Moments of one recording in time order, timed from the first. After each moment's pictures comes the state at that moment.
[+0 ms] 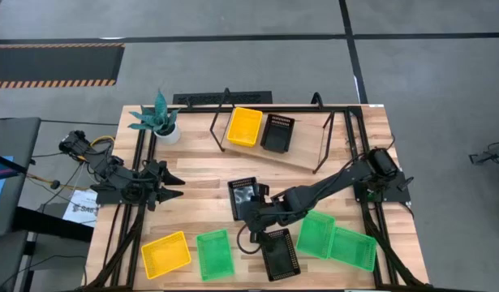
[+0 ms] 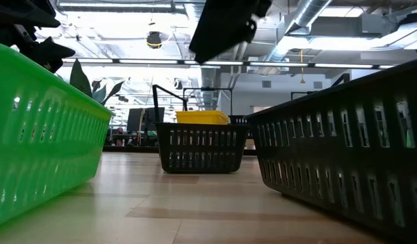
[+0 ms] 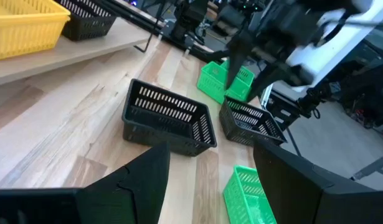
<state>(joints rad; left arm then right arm) -0.58 0.16 0.26 -0.38 -0.49 -0.66 0.37 1.94 1.59 -0.59 0.31 0.33</state>
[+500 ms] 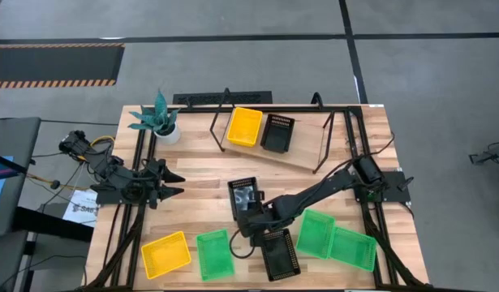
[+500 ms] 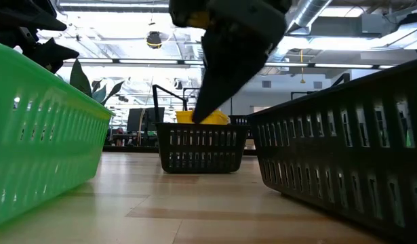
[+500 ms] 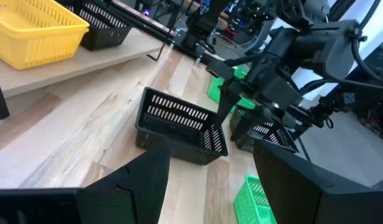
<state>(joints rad) -0.58 0.16 0.26 -0.38 -0.55 -0.66 0.36 2.09 1.59 -0.59 0.28 0.25</state>
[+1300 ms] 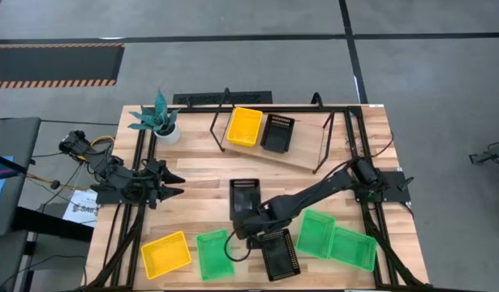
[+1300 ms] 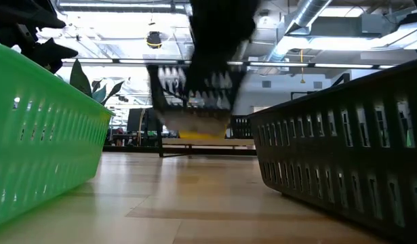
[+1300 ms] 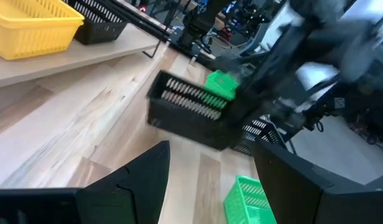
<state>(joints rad) -0.58 0.16 0.26 -0.37 -0.53 -0.70 0.37 2.12 1.75 -0.71 0.27 0.25</state>
